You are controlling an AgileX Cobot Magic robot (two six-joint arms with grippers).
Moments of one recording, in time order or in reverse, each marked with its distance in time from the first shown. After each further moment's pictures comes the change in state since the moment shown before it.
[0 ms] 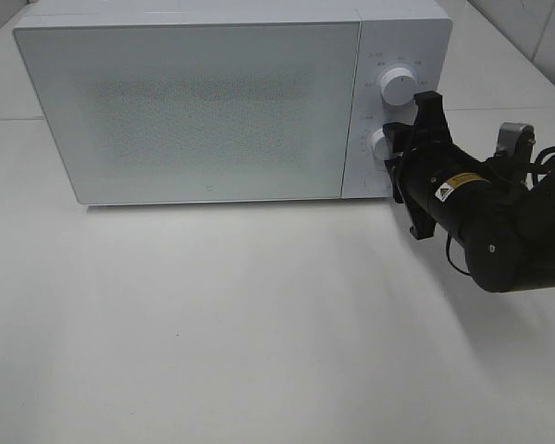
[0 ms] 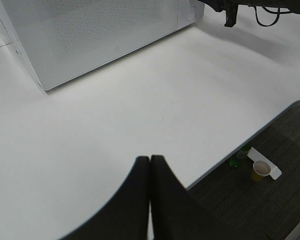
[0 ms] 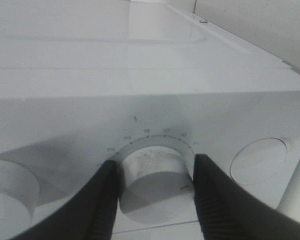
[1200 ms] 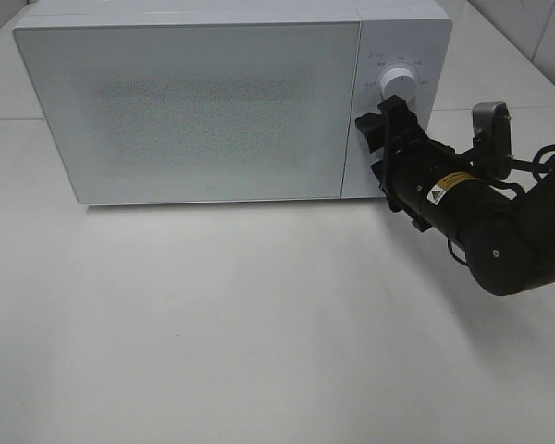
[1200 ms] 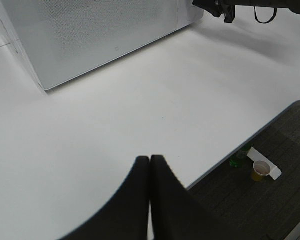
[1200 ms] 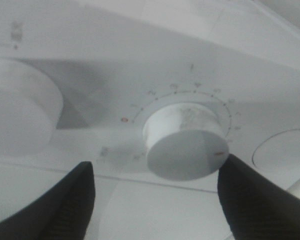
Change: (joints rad) left arm 0.000 0.000 0.000 0.000 0.000 0.000; right arm -0.003 -0.001 -0.001 -0.176 -0.011 -0.251
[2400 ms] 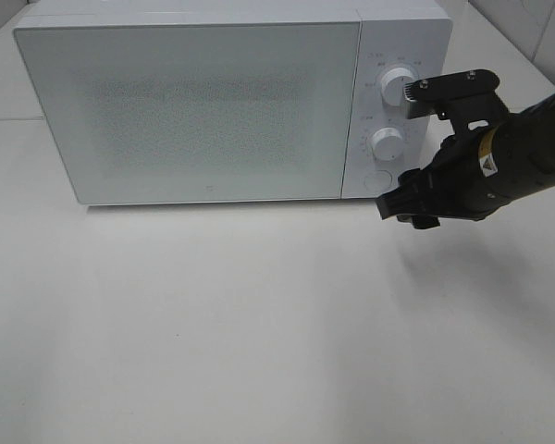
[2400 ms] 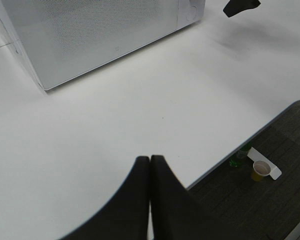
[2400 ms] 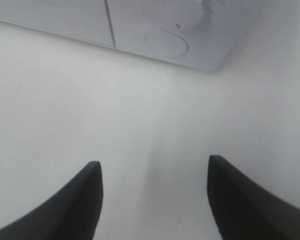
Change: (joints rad) left arm 0.000 0.000 0.000 0.000 0.000 0.000; right arm 0.001 -0.419 -0.112 -0.538 1.345 -0.660
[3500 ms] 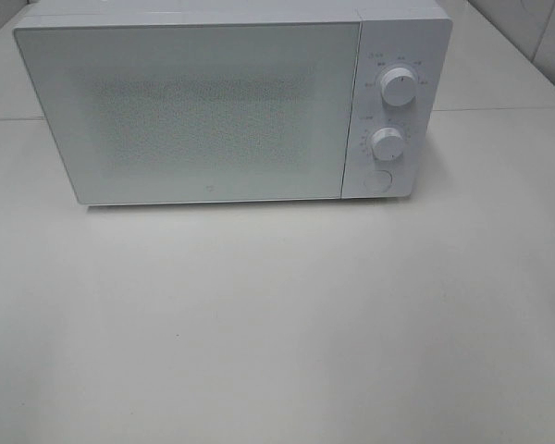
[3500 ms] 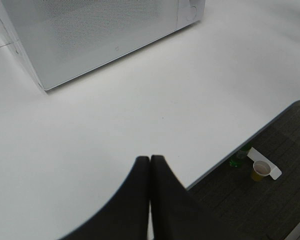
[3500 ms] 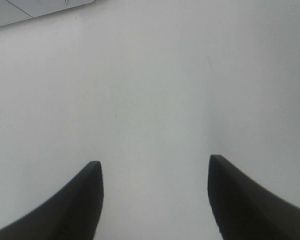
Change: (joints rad) left arm 0.000 0.000 0.000 0.000 0.000 0.000; right arm -0.513 -0.516 0.038 0.722 0.595 -0.605
